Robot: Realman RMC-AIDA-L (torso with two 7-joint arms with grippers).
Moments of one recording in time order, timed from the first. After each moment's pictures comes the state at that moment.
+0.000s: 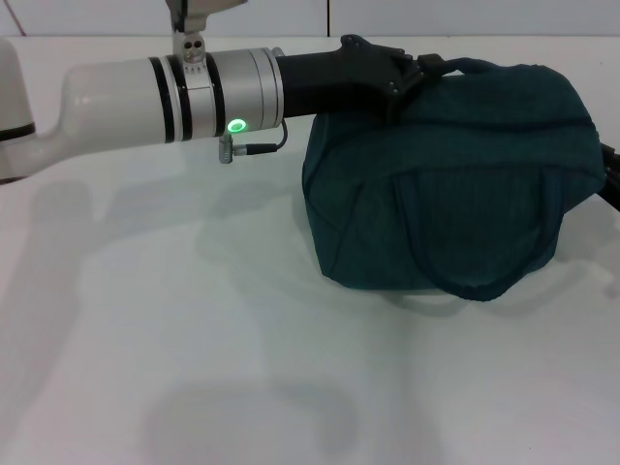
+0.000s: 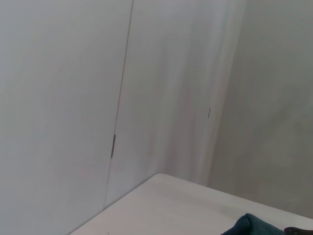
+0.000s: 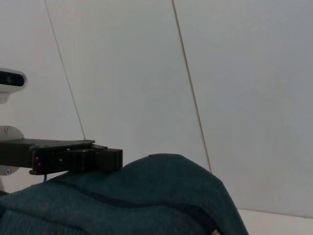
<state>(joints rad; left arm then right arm) -1.06 -2.08 2.84 -0.16 -0.44 1.28 -1.12 0.38 1.87 -1.32 -0.31 -0.93 -1.33 1.00</state>
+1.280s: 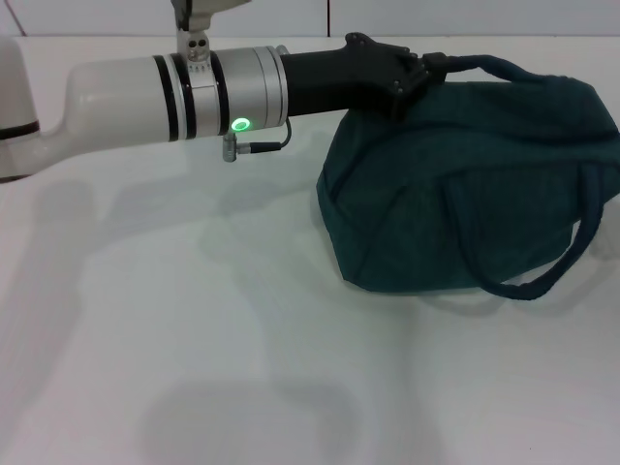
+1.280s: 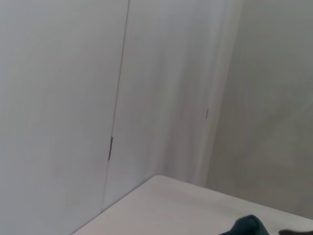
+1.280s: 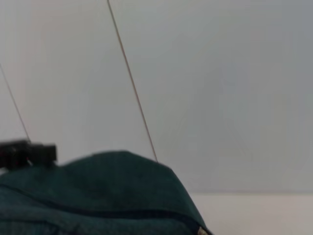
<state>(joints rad) -1.07 -2.09 2.84 -0.16 -0.44 1.28 -1.11 0.35 1.88 -1.19 -0.30 -1.01 -1.24 1.08</state>
